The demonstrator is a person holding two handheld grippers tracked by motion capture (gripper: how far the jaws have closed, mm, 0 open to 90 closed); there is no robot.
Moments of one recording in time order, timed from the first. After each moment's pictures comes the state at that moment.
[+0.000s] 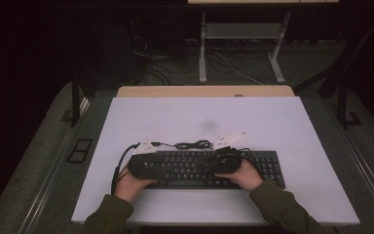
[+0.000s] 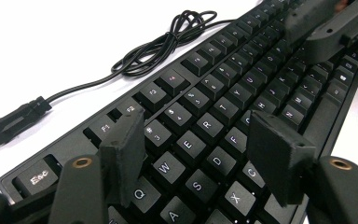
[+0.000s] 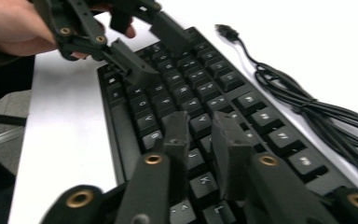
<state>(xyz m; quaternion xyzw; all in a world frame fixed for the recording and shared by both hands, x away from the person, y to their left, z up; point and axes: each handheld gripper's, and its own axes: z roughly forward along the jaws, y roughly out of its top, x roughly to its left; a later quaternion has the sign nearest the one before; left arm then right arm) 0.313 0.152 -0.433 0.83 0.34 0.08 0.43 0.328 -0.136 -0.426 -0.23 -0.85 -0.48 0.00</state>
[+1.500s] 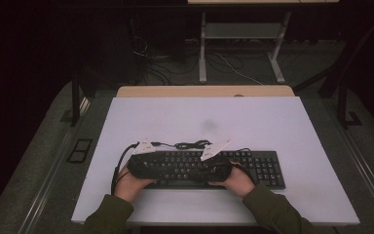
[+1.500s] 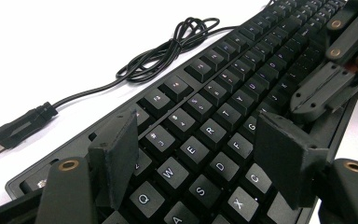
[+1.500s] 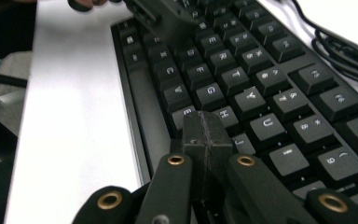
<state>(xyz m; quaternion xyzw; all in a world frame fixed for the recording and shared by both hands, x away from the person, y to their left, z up) 0.313 0.153 -0.432 0.83 0.34 0.09 0.44 0.317 -0.110 -0.442 -0.20 -0.88 -0.43 0.02</state>
